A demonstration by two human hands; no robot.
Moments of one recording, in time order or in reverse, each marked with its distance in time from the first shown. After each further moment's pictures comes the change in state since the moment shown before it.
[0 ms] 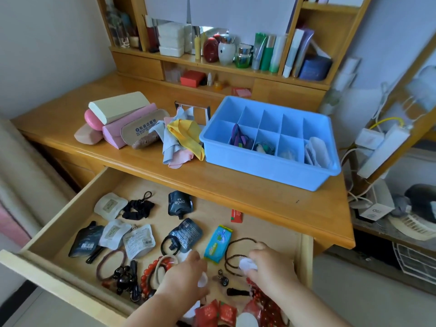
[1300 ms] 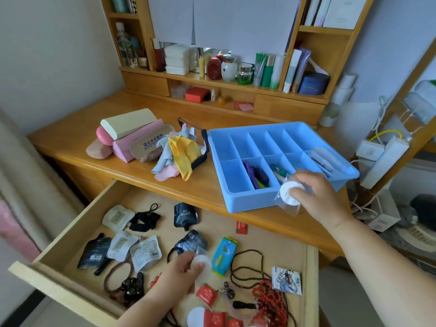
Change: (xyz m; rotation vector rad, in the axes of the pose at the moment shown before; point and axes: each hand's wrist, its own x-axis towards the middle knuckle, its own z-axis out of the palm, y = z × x) left_hand -0.015 -0.020 -0.030 -0.819 0.171 -0.129; right_hand 0.026 0.042 -0.157 0.581 0.615 -0.286
